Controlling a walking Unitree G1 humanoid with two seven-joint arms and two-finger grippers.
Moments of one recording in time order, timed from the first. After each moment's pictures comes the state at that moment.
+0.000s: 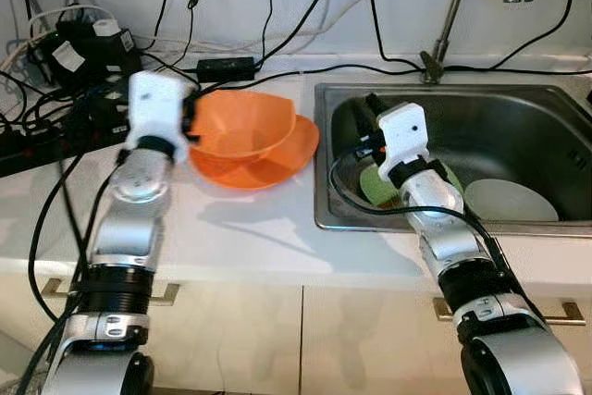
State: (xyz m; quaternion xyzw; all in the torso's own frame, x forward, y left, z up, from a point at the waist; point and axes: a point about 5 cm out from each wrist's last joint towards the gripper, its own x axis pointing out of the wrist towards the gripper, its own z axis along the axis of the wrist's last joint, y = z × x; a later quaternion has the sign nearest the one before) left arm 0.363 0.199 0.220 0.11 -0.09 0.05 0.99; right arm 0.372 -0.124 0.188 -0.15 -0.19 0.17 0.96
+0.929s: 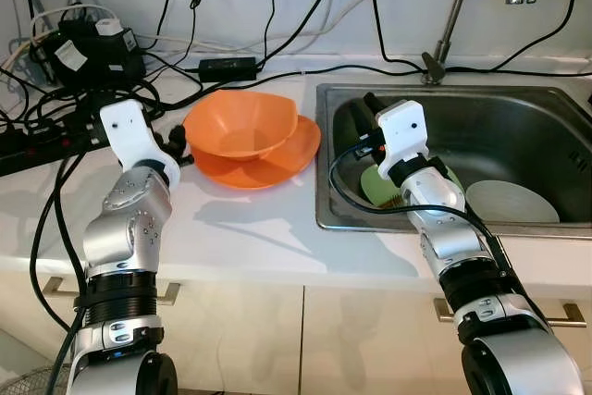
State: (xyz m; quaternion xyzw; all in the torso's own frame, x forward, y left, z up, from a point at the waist) left arm 0.357 0.207 0.190 -0.14 0.05 0.08 0.99; right arm 0.372 -0.123 0.192 -0.15 -0.19 0.18 0.95
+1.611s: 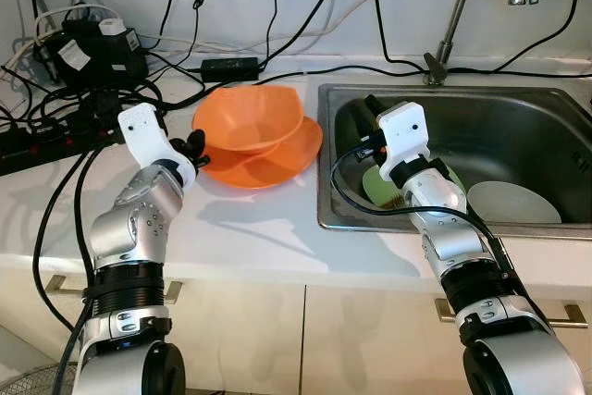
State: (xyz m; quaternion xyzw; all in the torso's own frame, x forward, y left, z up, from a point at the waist) left arm 0.364 0.190 0.188 -0.19 0.09 0.03 0.98; right arm 0.372 -0.125 0.190 -0.15 -0.18 0.18 0.96
